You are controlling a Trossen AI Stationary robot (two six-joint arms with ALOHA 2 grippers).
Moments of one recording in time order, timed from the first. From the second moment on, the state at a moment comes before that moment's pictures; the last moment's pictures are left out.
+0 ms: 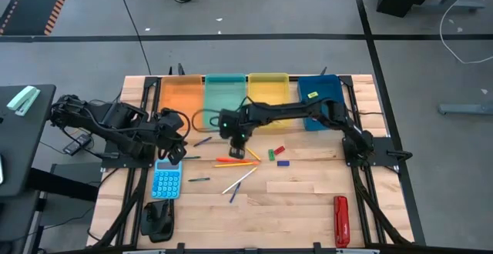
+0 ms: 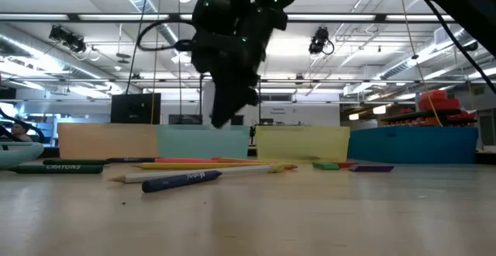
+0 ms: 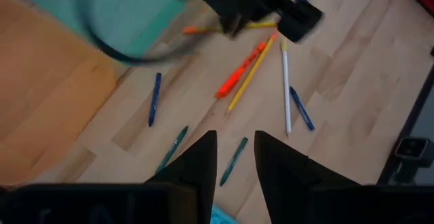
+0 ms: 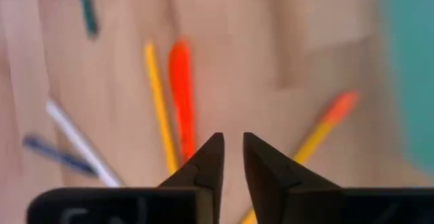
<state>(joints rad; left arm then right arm) -0.32 1.12 1.35 -1.28 -0.31 -0.93 -0.09 2.23 1.89 -0.85 -0.21 0.14</state>
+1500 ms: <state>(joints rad) -0.32 1.12 1.35 -1.15 -0.35 -0.93 0.03 2.22 1.61 -0.54 -0.16 0.16</state>
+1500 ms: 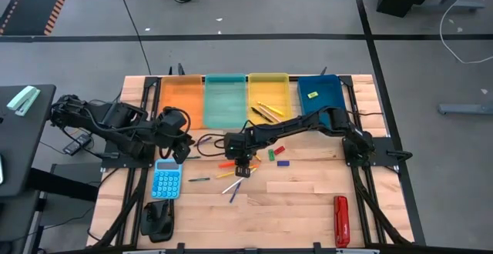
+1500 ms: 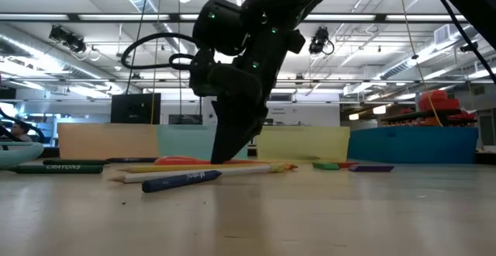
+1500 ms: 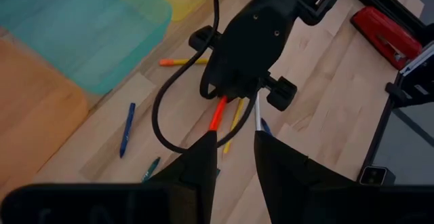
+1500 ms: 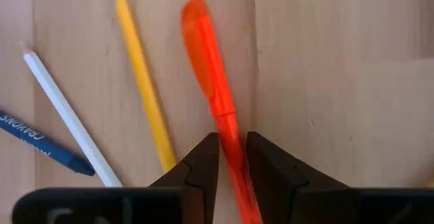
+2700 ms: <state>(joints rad) -0.32 1.12 1.35 -1.12 -0.35 -0.92 0.02 2.09 1.68 -0.65 0.08 0.04</state>
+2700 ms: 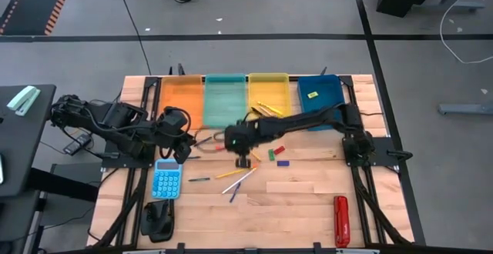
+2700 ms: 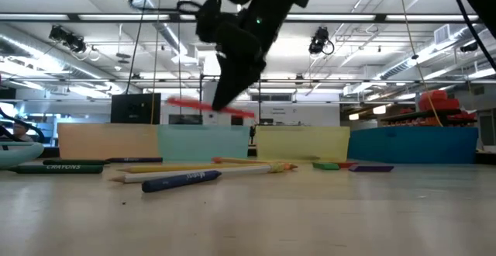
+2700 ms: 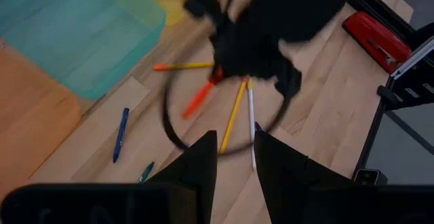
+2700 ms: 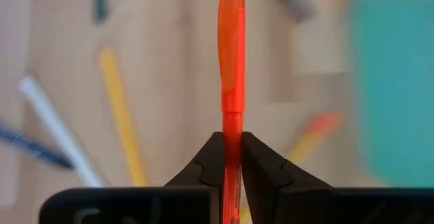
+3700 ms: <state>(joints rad) -0.32 1.12 1.35 -1.12 -0.35 -0.93 -0.49 1.91 1.62 -0.91 0.01 0.04</state>
